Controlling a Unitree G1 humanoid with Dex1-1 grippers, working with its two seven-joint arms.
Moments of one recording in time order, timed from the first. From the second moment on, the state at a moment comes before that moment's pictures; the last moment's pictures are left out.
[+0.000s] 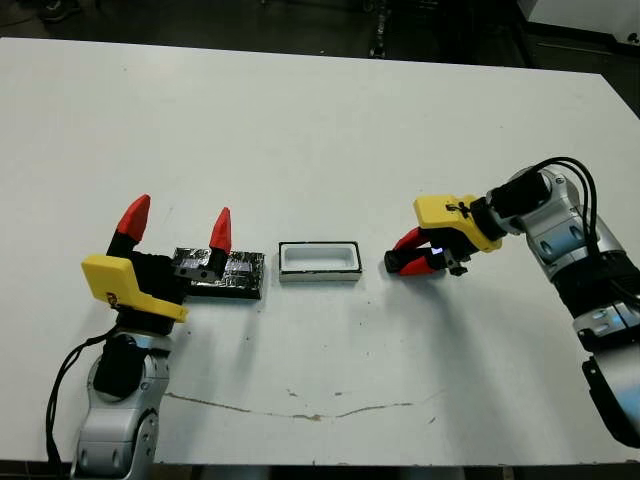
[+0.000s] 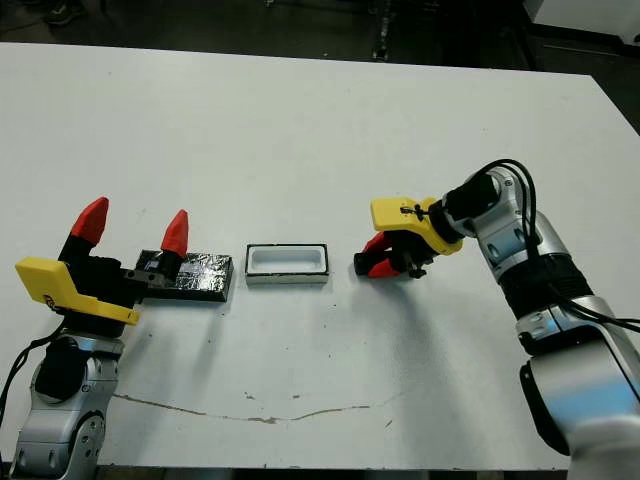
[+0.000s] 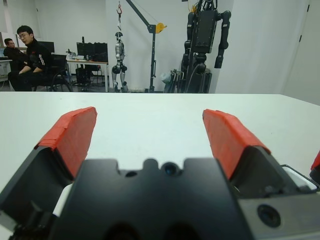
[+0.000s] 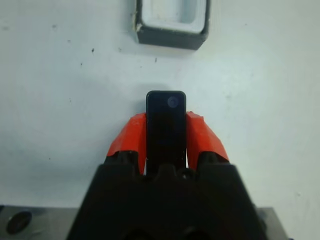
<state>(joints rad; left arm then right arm) 0.10 0.16 0.06 -0.31 -0.21 -0.10 -0.17 -0.86 -0.60 0.38 0.64 -0.15 -0.06 1.43</state>
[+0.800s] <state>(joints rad) 0.10 0.16 0.06 -0.31 -0.21 -0.10 -0.16 -1.01 -0.38 0.26 0.61 0.07 0.37 1.37</state>
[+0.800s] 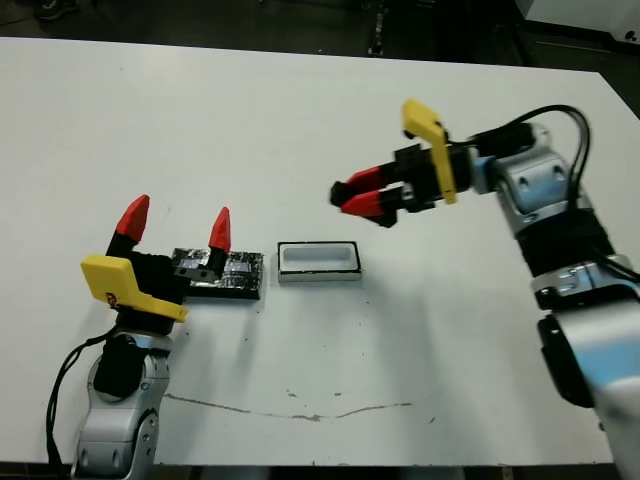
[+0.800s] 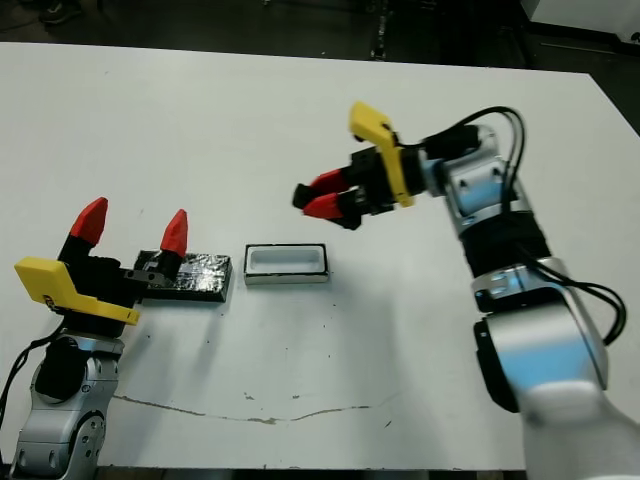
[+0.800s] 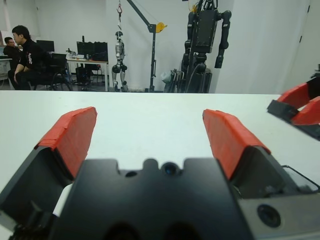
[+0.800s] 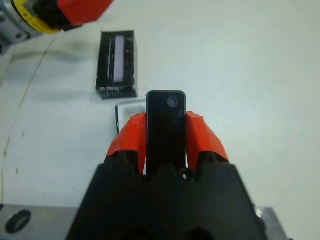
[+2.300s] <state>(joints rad) 0.10 0.16 0.07 -0.31 -0.22 -0.10 -0.16 -0.93 -0.29 0.36 0.56 0.06 0.31 1.29</state>
